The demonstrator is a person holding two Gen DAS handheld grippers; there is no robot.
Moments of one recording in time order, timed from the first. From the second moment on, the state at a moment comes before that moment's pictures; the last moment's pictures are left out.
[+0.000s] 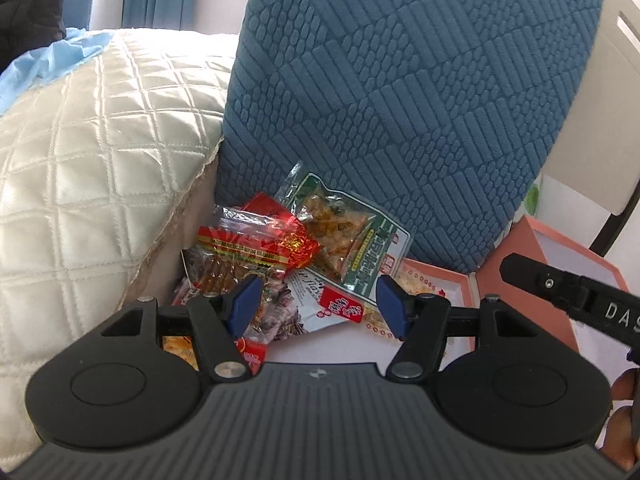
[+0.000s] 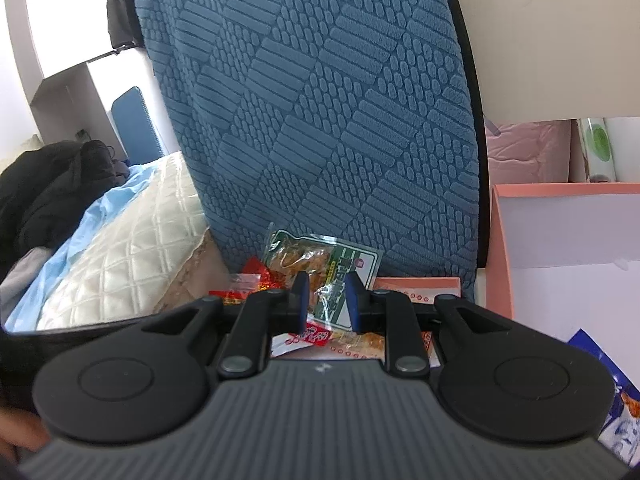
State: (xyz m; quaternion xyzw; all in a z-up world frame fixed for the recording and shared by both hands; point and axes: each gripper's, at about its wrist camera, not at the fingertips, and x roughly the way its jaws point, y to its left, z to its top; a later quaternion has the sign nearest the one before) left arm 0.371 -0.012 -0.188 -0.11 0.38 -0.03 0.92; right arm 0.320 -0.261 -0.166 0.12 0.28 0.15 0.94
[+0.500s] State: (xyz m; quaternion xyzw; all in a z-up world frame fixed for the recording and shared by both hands) left arm 0.417 0.016 -0.222 -0.15 0.42 -0.01 0.90; right arm 0.383 -0.254 -0.185 0.12 0.31 0.14 0.93
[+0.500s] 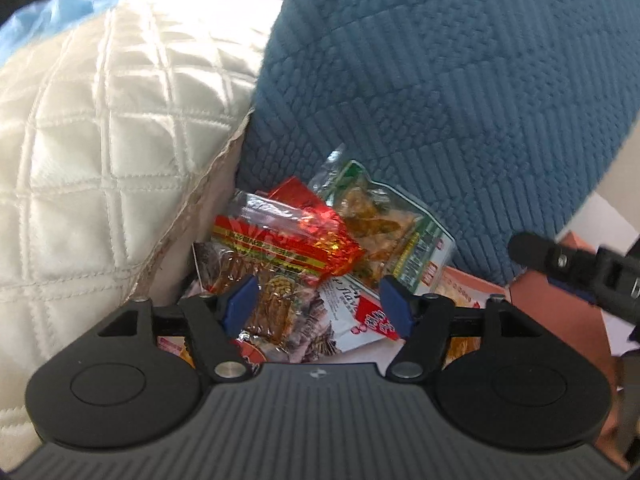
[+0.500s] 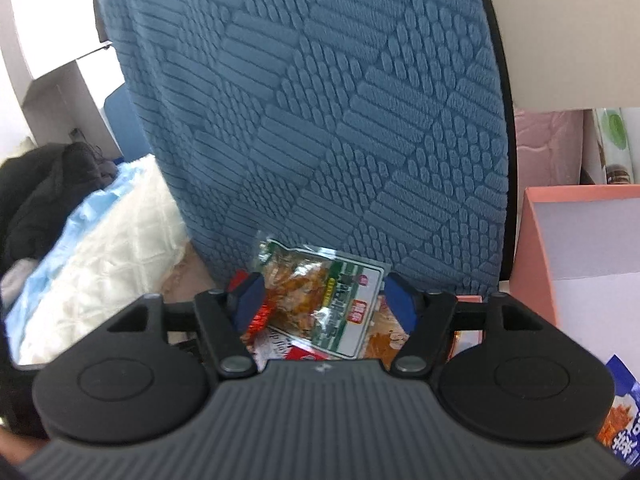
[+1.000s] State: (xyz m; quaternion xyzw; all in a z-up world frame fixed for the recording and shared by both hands) left arm 0.459 0.018 -0.233 -0.14 0.45 0.01 0.88; right arm 0.456 -0.247 -0.226 0.13 0.39 0.13 0.90
